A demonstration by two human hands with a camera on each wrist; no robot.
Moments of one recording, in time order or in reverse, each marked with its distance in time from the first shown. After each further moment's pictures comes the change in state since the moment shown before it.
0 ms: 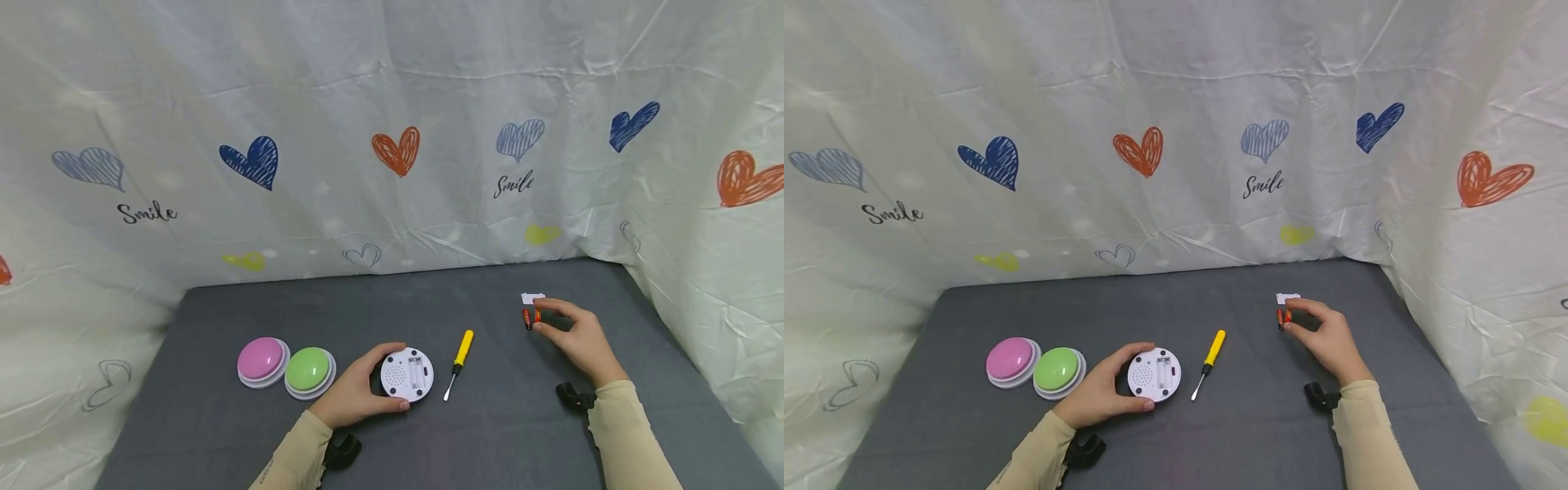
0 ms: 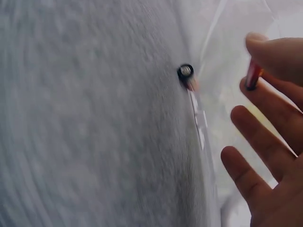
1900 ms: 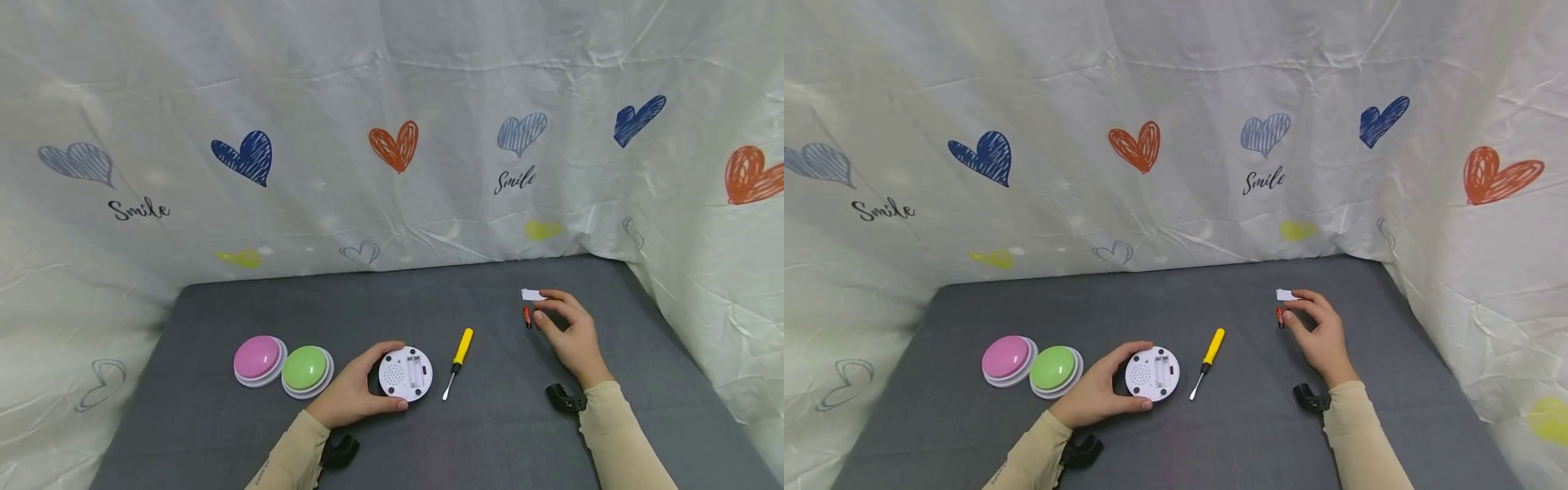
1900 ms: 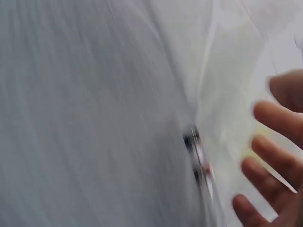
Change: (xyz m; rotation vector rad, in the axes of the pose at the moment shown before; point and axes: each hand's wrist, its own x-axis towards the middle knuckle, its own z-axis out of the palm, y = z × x) left_hand 0.001 -0.001 0.001 0.007 0.000 -0.004; right_hand 0.004 0.008 0.025 0.081 0.182 -0.152
